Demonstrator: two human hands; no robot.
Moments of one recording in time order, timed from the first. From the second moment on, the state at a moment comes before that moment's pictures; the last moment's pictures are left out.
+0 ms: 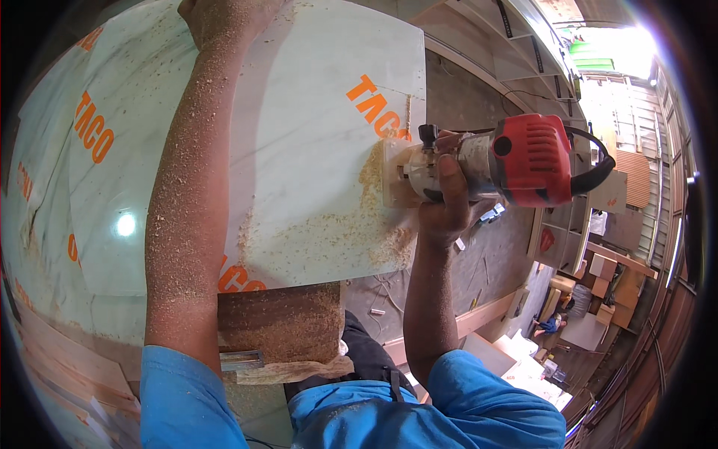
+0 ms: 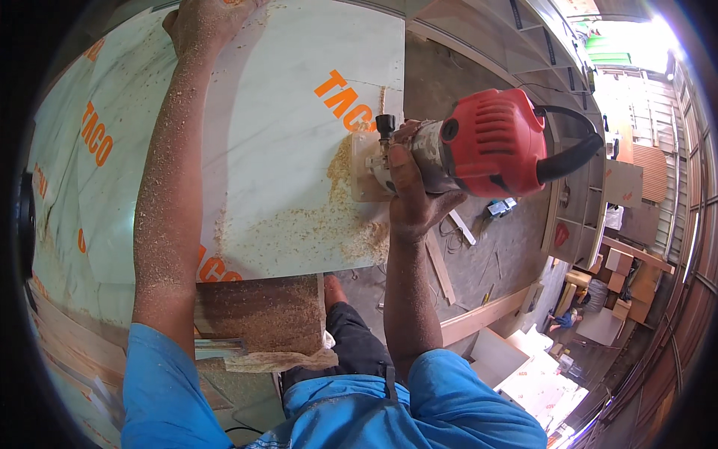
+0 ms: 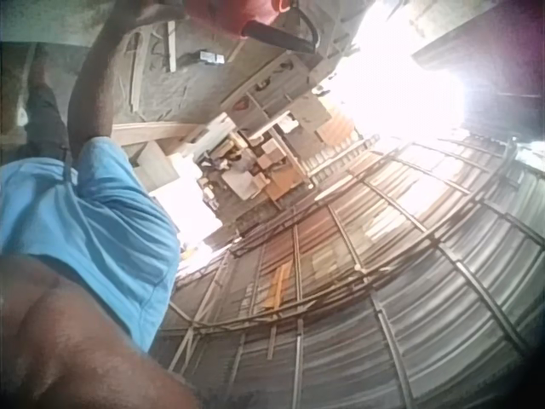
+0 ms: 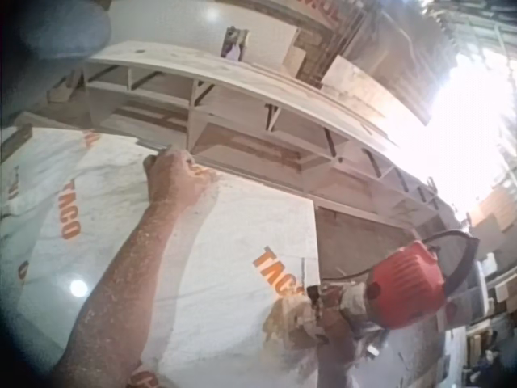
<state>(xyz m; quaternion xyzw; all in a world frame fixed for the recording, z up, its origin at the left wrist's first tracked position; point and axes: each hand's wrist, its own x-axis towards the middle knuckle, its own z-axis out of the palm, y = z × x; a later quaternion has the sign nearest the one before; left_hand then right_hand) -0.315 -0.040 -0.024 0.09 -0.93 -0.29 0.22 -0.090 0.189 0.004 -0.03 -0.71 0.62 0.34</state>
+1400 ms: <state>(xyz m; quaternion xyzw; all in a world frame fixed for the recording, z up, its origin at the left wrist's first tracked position) -0.317 -0.042 -0.025 0.06 -0.94 -0.25 0.22 -0.134 0.198 -0.011 0.02 -0.70 0.62 0.35</state>
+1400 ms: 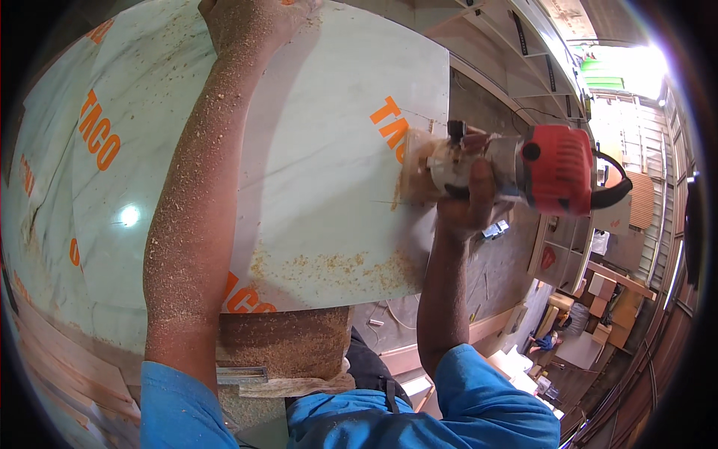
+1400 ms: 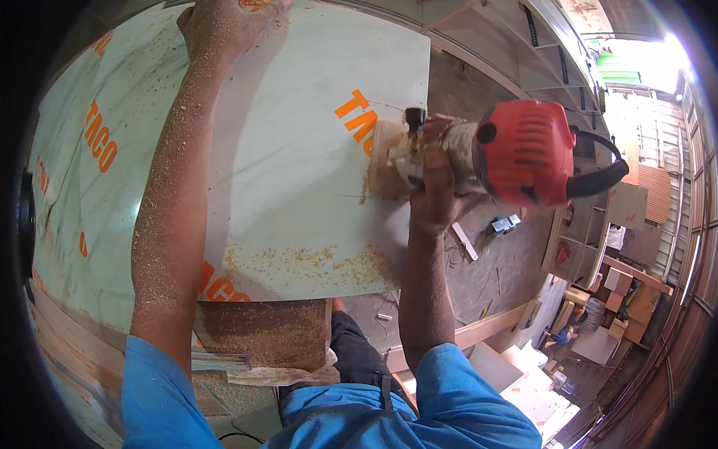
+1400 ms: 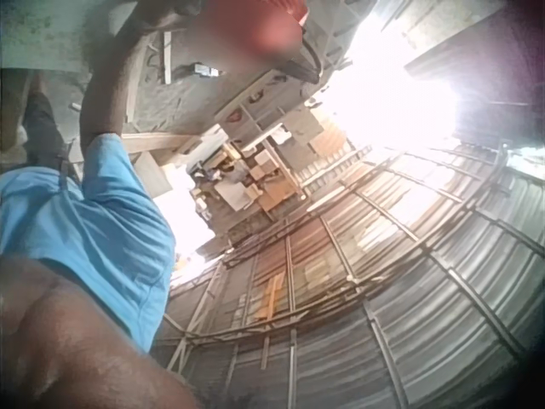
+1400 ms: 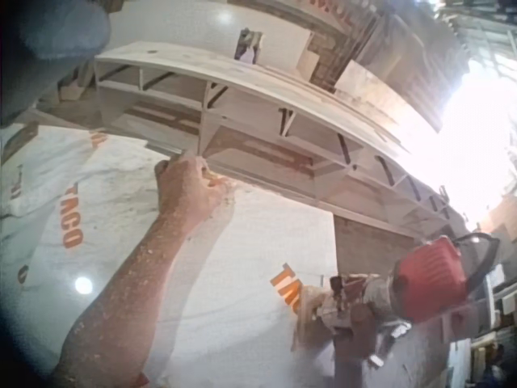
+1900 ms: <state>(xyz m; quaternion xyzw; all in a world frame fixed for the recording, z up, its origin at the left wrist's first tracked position) -0.315 -0.041 -0.021 0.07 -0.94 -0.26 0.20 -0.194 0.211 -0.013 0.01 -0.73 0.55 0.40</state>
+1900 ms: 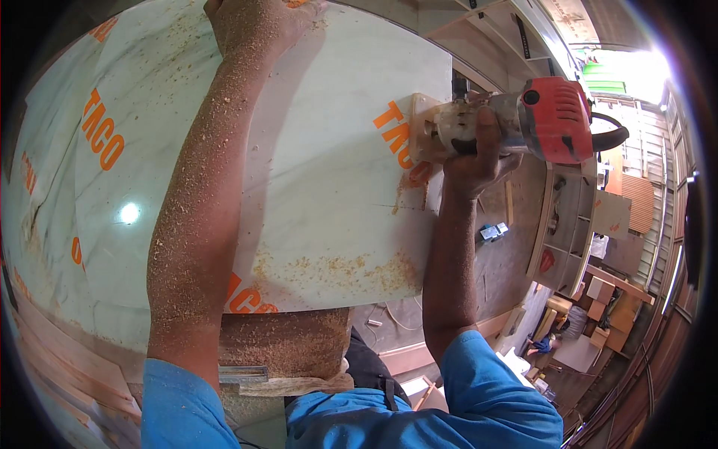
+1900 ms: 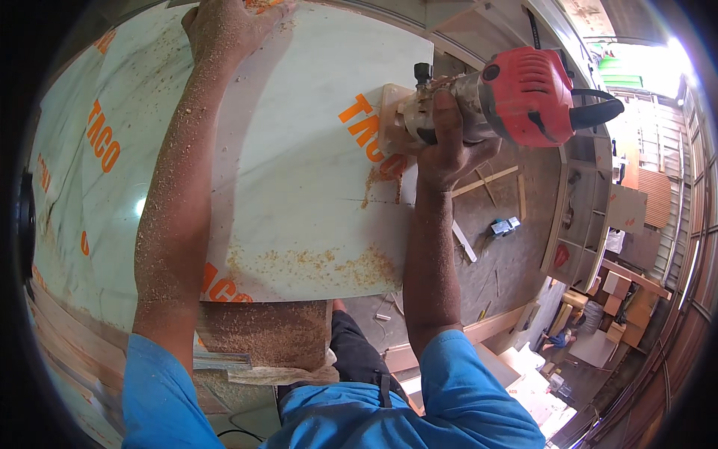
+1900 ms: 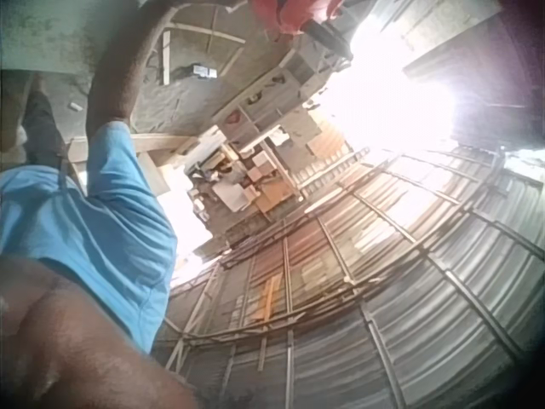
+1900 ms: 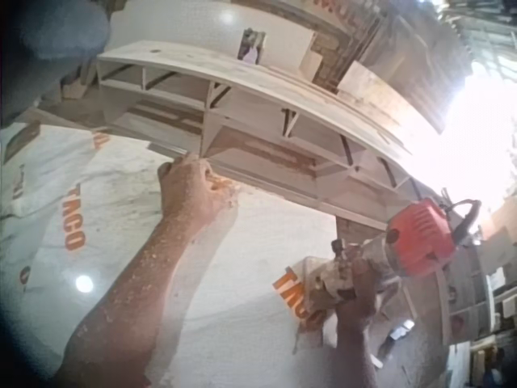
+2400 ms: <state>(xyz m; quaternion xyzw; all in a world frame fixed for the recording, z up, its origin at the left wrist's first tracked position) -0.313 -0.040 -0.015 0.08 -0.95 -0.25 0.17 -0.207 0.213 -0.014 0.02 -0.72 0.58 0.39</state>
